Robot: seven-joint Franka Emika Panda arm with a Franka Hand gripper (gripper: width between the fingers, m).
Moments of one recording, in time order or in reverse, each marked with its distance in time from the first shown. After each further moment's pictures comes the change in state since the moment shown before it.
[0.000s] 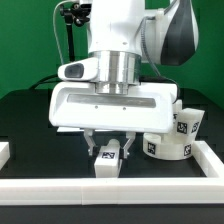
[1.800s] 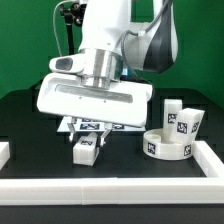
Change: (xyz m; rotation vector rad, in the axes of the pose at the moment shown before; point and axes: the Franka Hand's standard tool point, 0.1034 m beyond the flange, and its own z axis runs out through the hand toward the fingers) arm -0.054 0.045 -0.012 -0.086 0.111 -0.028
